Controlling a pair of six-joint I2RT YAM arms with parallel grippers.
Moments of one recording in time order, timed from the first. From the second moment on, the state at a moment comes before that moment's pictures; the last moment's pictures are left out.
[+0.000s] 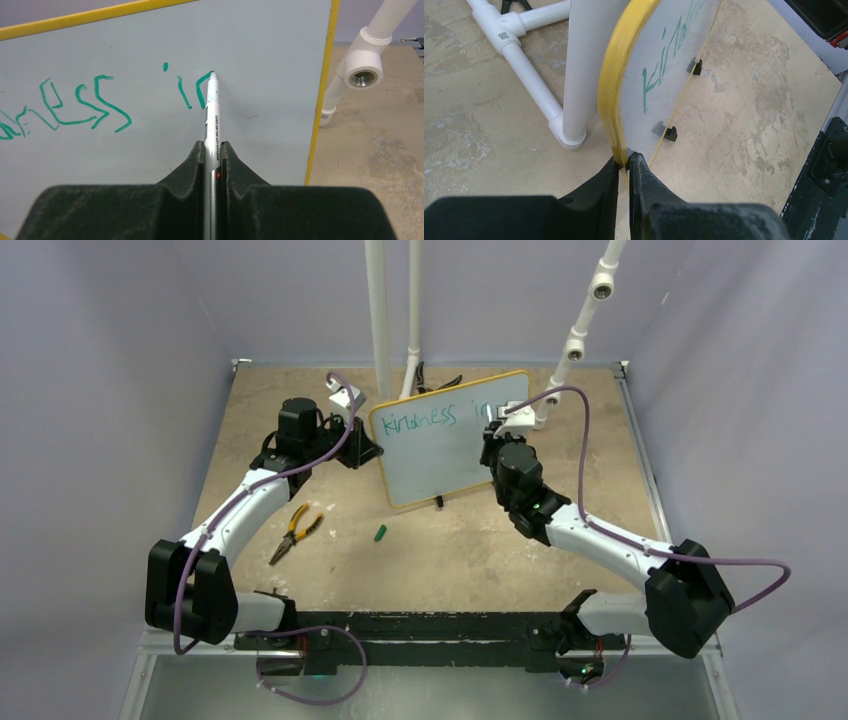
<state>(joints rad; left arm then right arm) -0.25 1.33 0.94 -0.08 0.60 -0.05 0.69 1.26 0.74 0.44 0.64 0.14</state>
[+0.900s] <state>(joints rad) -0.25 1.33 0.94 -0.08 0.60 -0.05 0.68 1.25 0.69 0.40 0.63 0.21</state>
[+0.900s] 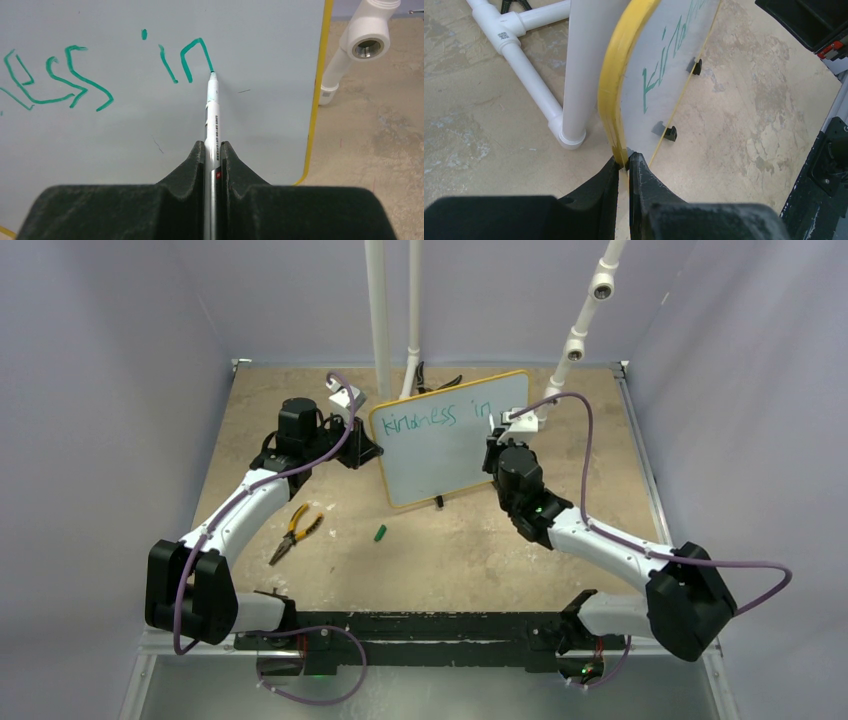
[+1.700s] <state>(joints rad) -0.25 1.32 0.94 -0.08 0.58 -0.08 0.68 0.81 0.78 0.06 0.32 0.21</state>
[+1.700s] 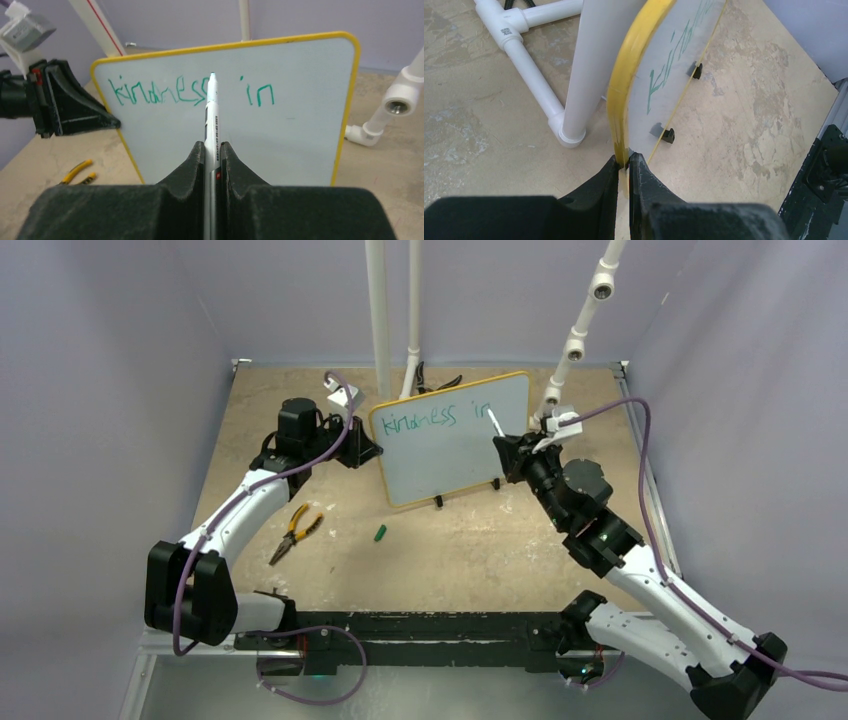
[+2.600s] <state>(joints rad) -0.28 1.31 0.93 -0.08 0.51 -0.13 0.87 0.95 0.53 0.29 0.18 0.42</state>
